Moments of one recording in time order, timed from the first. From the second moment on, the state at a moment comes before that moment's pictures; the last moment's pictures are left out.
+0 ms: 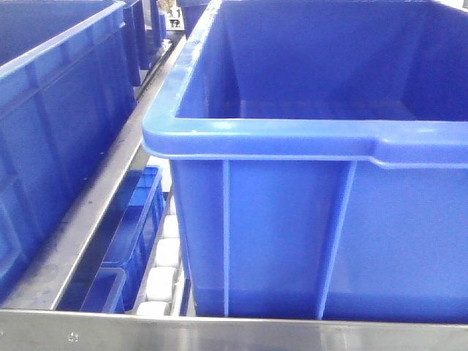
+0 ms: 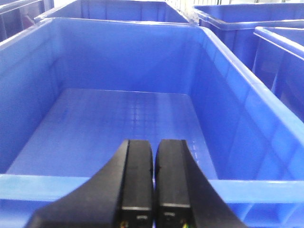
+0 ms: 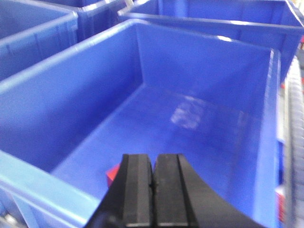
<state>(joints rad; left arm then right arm) -0.09 -0.01 0.01 -0.24 0.05 0.17 0.37 0.04 -0.33 -0.04 0.42 -0.03</state>
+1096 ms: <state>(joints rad) -0.09 -0.01 0.01 -0.24 0.05 0.17 -0.07 -0.01 0.03 0.06 -0.01 0.00</state>
